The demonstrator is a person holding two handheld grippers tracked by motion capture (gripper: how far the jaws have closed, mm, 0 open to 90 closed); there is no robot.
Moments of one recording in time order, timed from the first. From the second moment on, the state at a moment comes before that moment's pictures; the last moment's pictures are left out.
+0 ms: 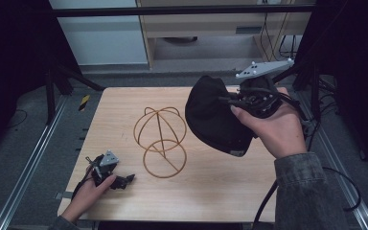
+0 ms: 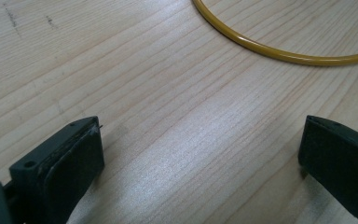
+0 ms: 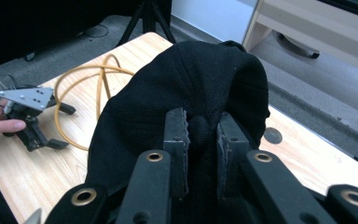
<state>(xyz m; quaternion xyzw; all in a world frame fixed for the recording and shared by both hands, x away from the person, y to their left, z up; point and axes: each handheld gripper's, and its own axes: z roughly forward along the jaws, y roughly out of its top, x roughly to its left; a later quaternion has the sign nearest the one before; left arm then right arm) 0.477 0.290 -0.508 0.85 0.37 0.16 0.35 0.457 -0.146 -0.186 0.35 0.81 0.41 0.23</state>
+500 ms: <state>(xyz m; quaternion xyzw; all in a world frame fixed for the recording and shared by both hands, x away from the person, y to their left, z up) 0.478 0.291 -0.508 0.85 0.37 0.16 0.34 0.462 -0.102 -0.163 0.31 0.82 0.42 0.23</state>
